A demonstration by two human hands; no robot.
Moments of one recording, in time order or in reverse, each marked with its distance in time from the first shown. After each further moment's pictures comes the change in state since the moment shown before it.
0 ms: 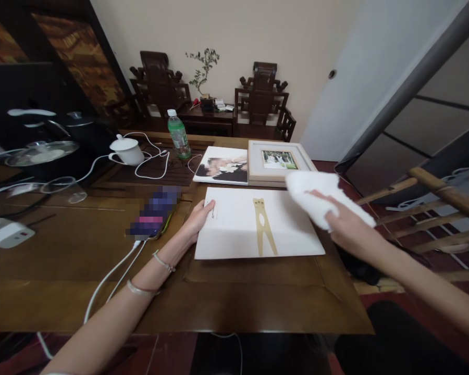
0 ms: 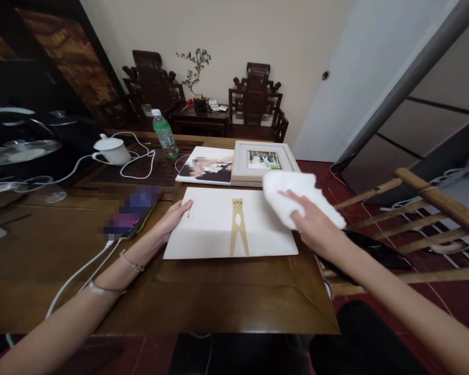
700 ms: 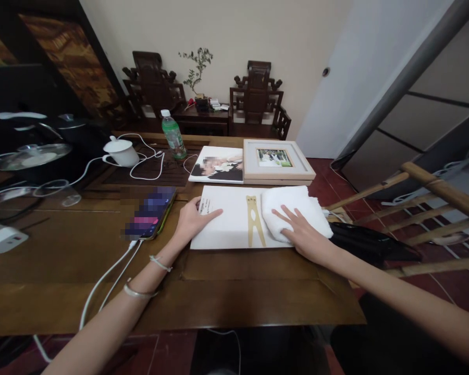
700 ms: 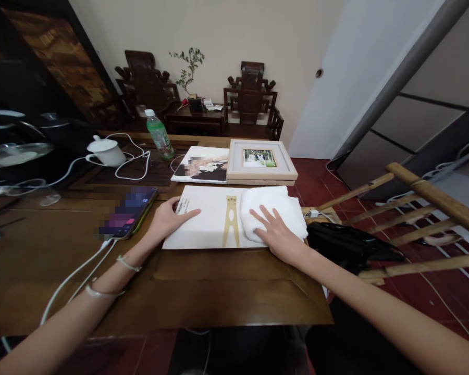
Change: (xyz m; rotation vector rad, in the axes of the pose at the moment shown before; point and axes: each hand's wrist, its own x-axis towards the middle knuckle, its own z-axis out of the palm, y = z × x) left_hand -0.004 0.004 -0.004 0.958 0.180 0.378; right_hand -0.010 -0.027 0.063 -0.133 -0.282 -0.336
